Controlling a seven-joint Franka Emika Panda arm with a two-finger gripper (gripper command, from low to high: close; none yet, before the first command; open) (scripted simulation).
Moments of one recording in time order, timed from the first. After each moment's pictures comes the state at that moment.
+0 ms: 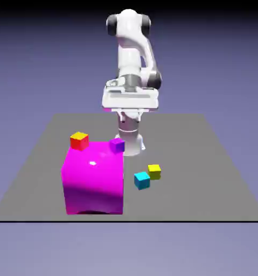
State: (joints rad) arm 0.03 -0.56 0.00 -2.80 0.05 2.99 0.75
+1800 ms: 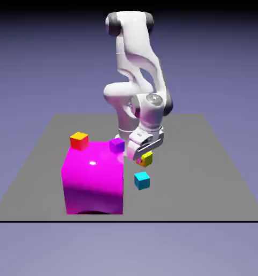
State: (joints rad) arm 0.20 -0.18 0.02 -2.84 -0.15 2.52 0.32
